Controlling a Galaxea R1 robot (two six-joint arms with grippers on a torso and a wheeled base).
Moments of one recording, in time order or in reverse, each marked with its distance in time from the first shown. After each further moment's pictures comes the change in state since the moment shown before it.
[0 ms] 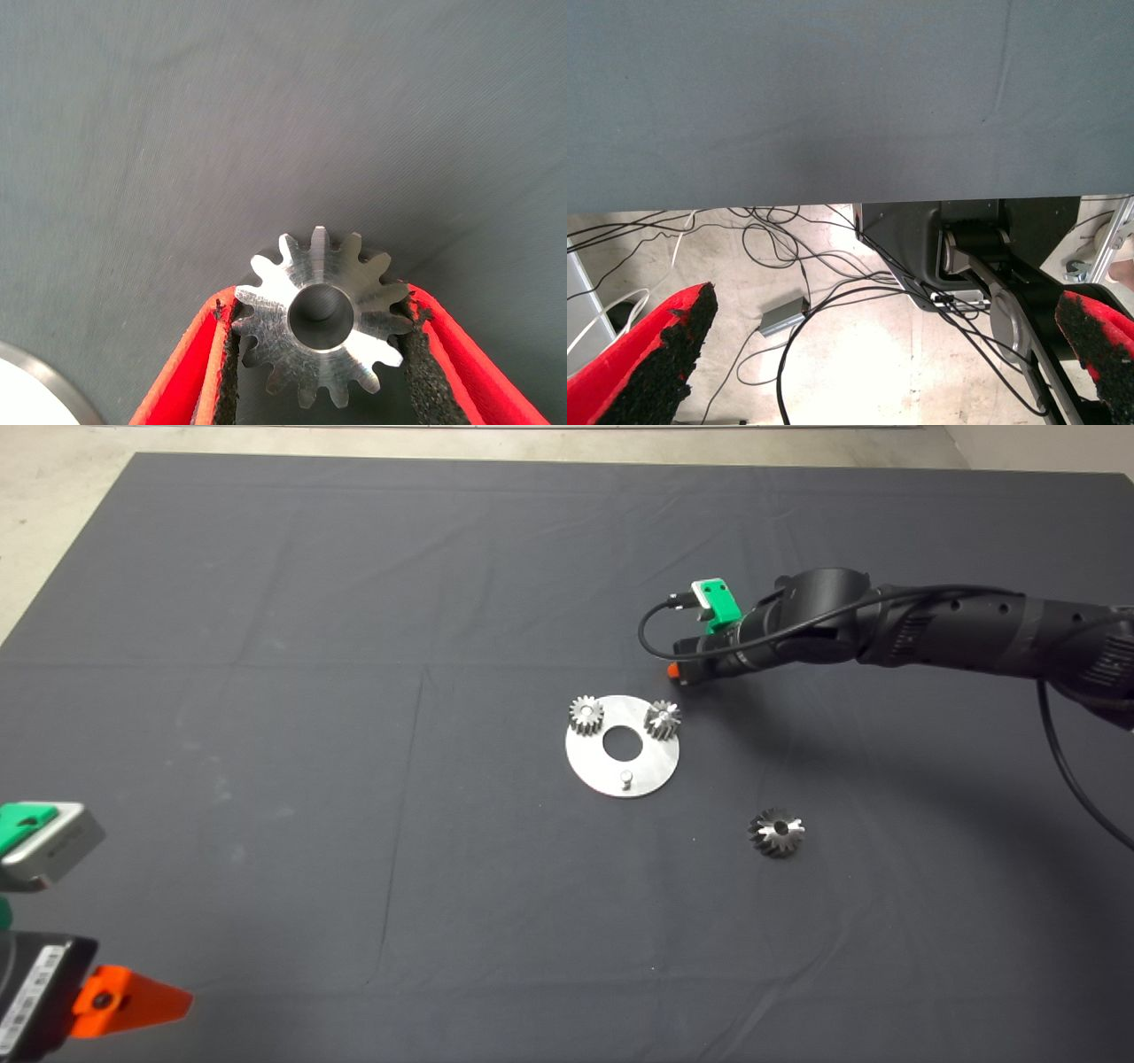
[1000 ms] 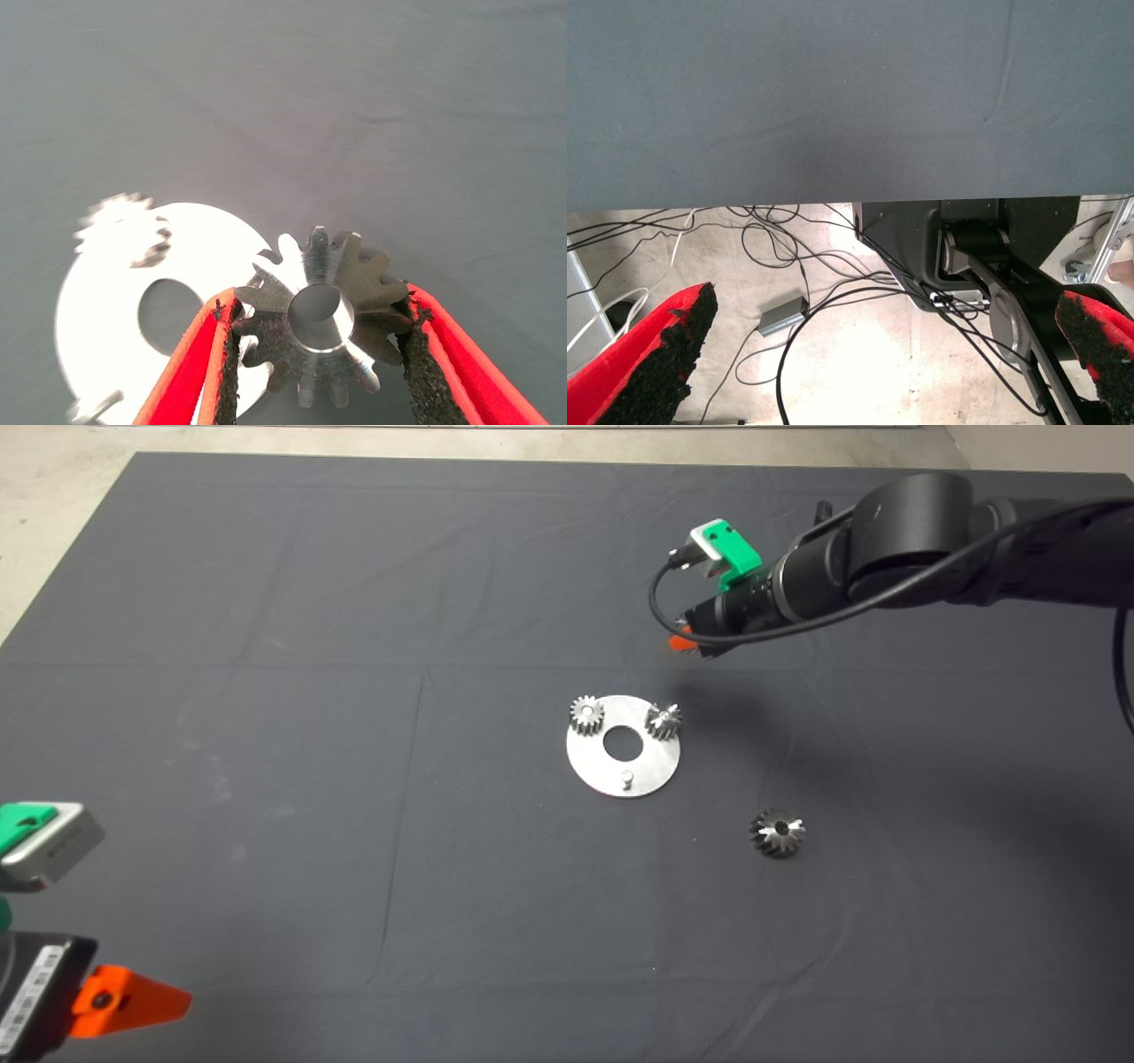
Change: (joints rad) left arm 0.000 0.000 0.000 0.000 0.000 0.000; right arm 0.176 -0.090 0.317 0.172 -0.002 -0.196
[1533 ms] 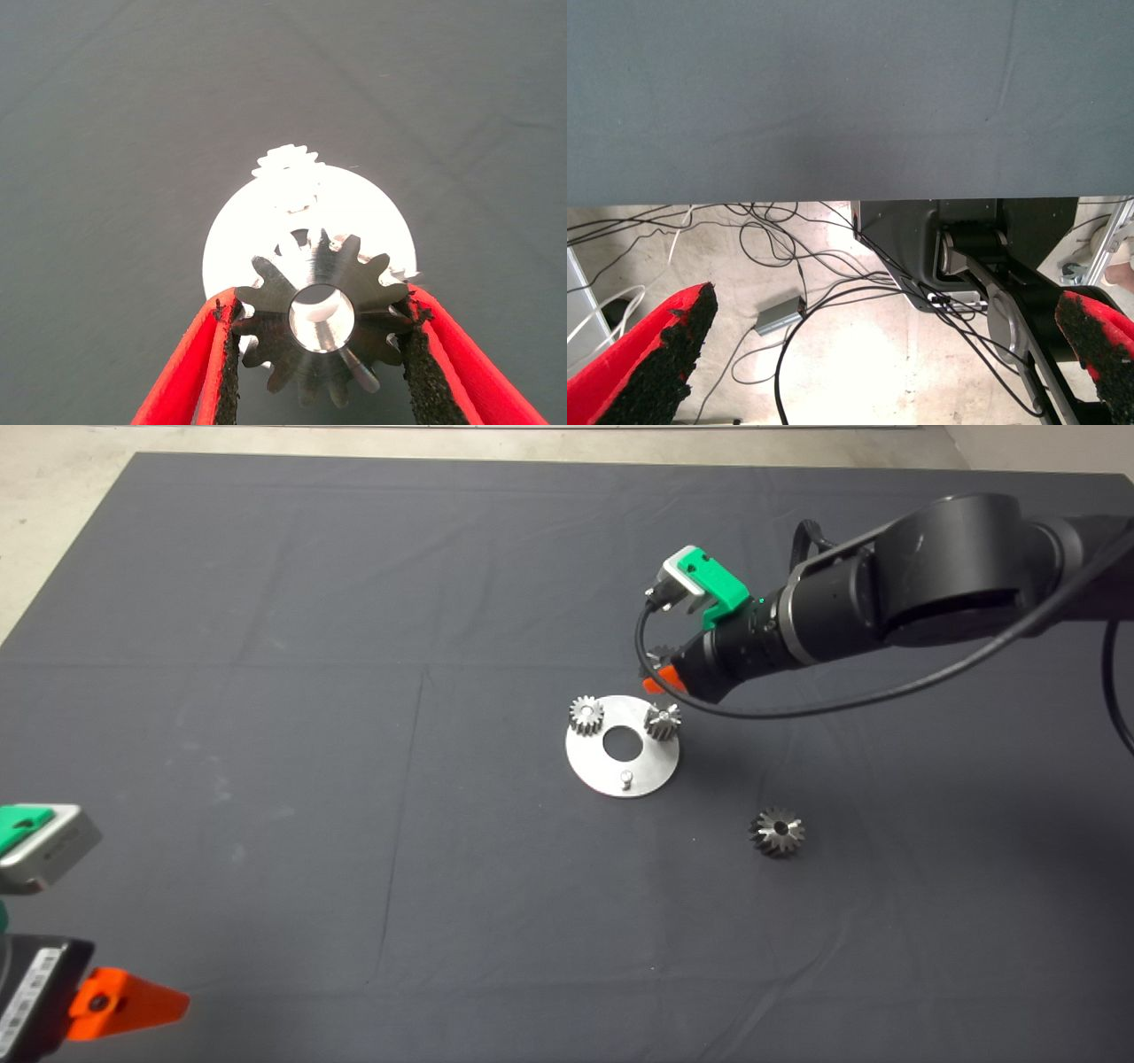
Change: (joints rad) left arm 0.000 -0.023 0.002 0.000 0.000 0.000; right arm 0.005 -0.011 0.187 0.020 0.025 -0.019
